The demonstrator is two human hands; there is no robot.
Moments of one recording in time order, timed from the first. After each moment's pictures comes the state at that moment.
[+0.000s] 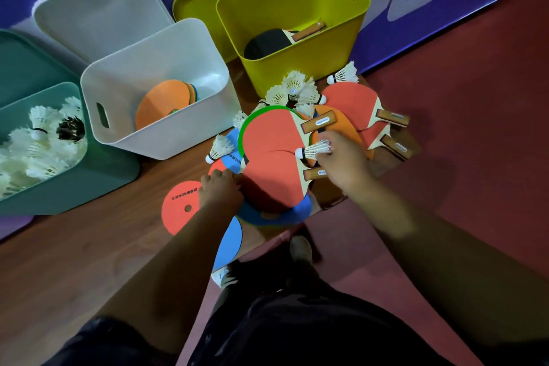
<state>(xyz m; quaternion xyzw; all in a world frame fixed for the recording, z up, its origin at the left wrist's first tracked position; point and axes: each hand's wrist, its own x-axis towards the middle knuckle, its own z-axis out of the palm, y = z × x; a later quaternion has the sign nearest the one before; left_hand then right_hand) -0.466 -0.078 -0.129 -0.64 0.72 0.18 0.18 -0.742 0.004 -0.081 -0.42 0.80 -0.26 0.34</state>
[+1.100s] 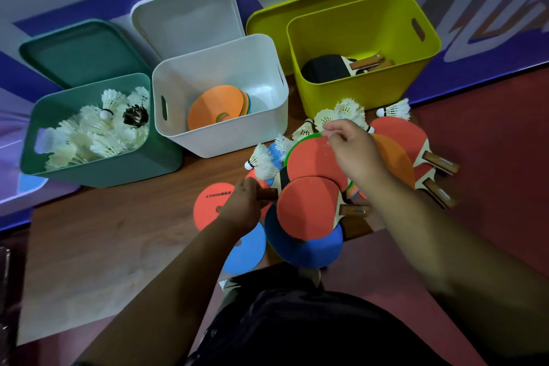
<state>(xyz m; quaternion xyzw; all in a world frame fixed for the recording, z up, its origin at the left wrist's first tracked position) -0.420 -0.067 -0.101 -0.62 0.70 0.35 0.00 -0.703 -0.086 -0.038 -0.44 0.70 -0.38 0.41</state>
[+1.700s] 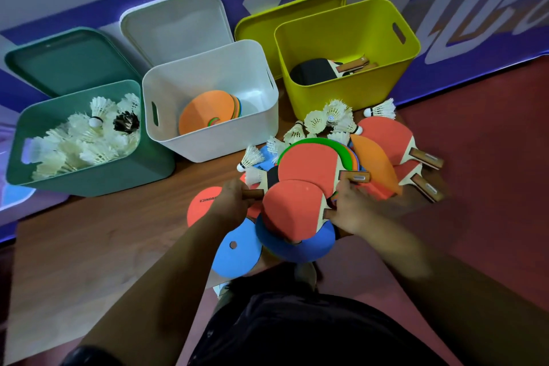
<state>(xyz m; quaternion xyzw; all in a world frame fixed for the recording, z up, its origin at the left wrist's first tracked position) -0.411 -0.083 -0.098 -0.66 0.64 0.41 -0.01 -0.712 0.002 -0.118 -0.54 0.76 0.04 0.35</state>
